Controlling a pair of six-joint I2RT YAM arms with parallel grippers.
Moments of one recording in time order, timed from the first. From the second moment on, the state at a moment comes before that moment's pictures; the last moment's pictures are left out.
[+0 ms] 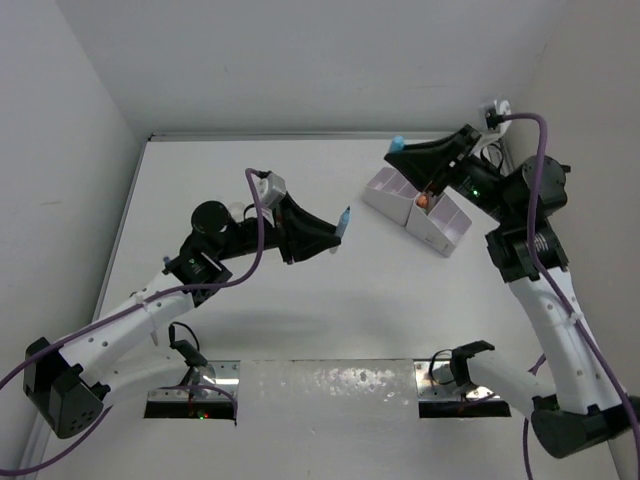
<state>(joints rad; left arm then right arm) -0.69 1.00 0.83 0.32 0.65 -0.38 0.24 0.96 1.16 0.04 -0.60 0.44</state>
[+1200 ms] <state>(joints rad) -0.68 0.96 0.72 0.70 0.58 -0.57 0.54 1.16 1.24 0.28 -0.85 0.39</state>
